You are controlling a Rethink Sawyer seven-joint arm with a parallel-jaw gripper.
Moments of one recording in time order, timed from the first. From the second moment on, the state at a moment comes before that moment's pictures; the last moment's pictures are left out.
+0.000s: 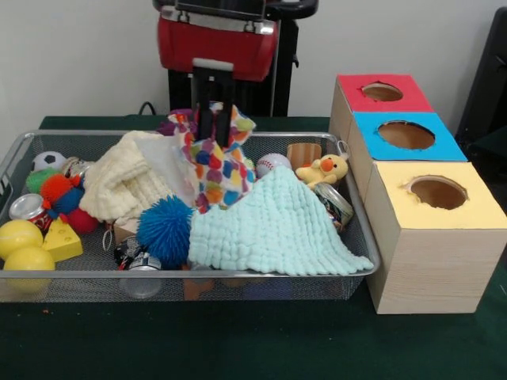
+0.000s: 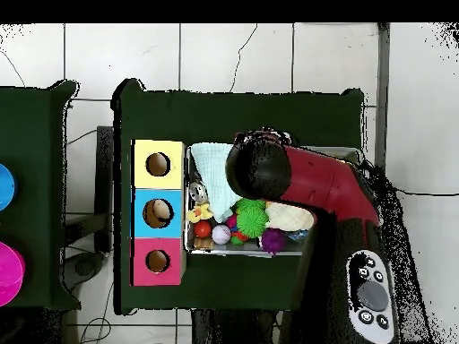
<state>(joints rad) -0.27 -0.73 -0.02 1.47 -0.04 0.53 1.57</state>
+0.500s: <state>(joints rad) -0.19 -0.69 -0.02 1.46 0.01 0.53 1.57</state>
